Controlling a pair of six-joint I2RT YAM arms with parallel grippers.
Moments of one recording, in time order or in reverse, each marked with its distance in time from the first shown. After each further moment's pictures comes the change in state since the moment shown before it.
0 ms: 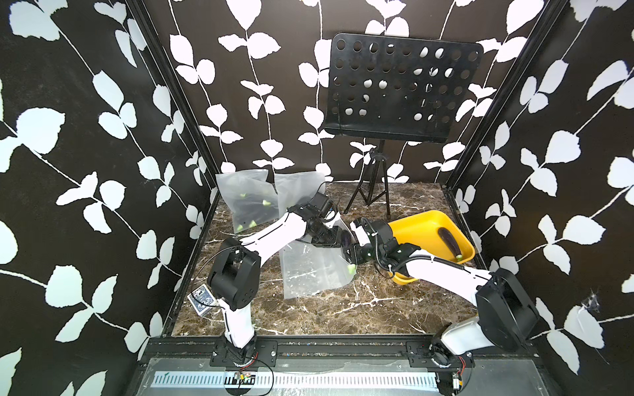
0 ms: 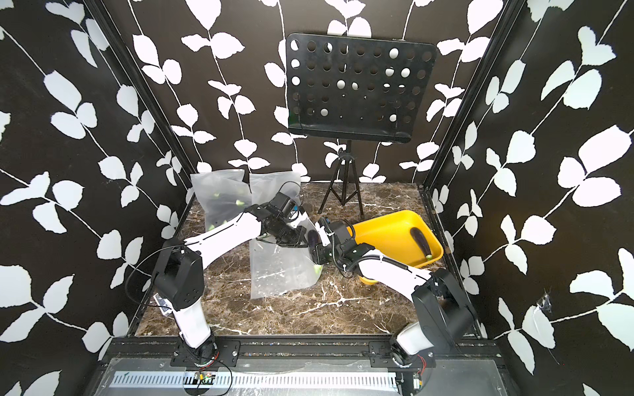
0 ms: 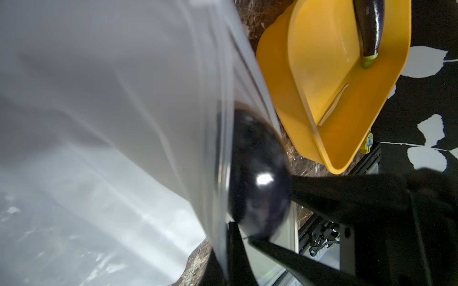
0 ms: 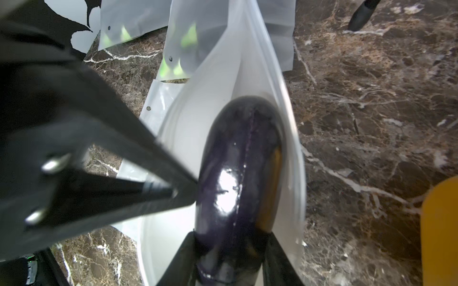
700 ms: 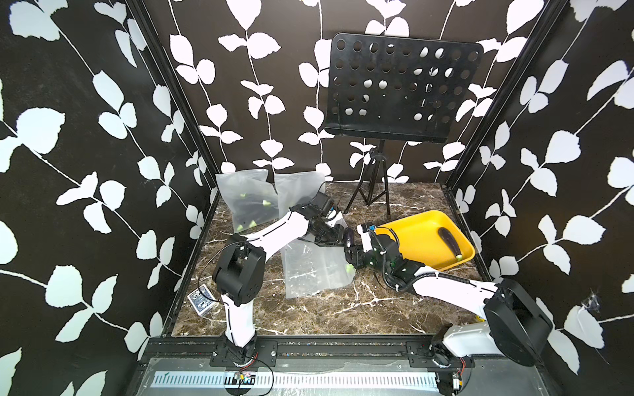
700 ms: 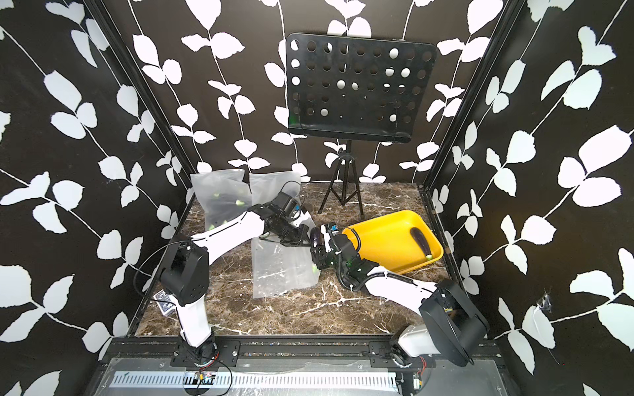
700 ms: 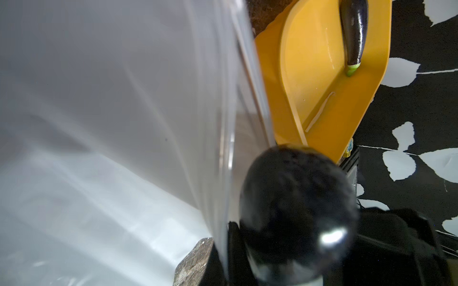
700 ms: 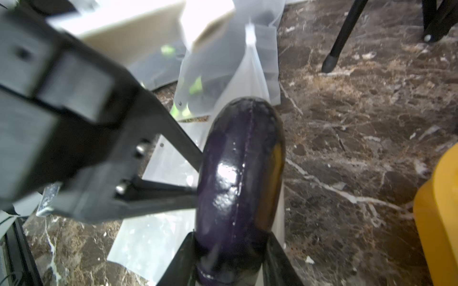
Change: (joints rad) left arm 0.014 0.058 0.017 0.043 0.070 -0.050; right arm 0.063 -0.121 -0.241 0.335 0.162 0.104
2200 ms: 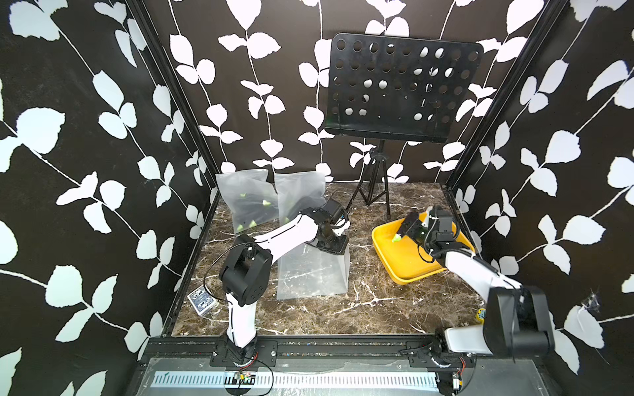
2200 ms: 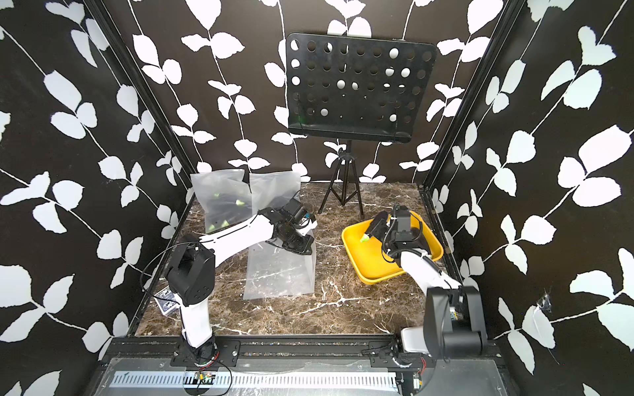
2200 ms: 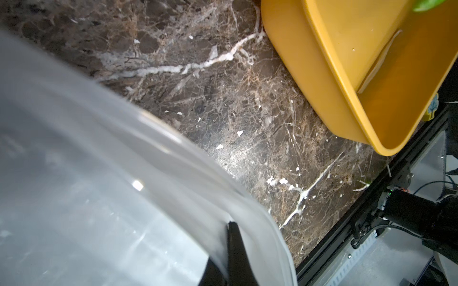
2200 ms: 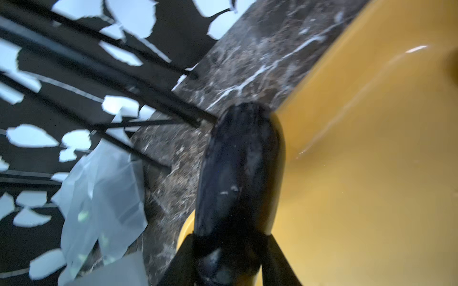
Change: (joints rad) left arm -0.080 0.045 0.042 -0.108 -0.151 0.183; right arm -0.621 -0.052 0.097 -0.179 -0.151 0.240
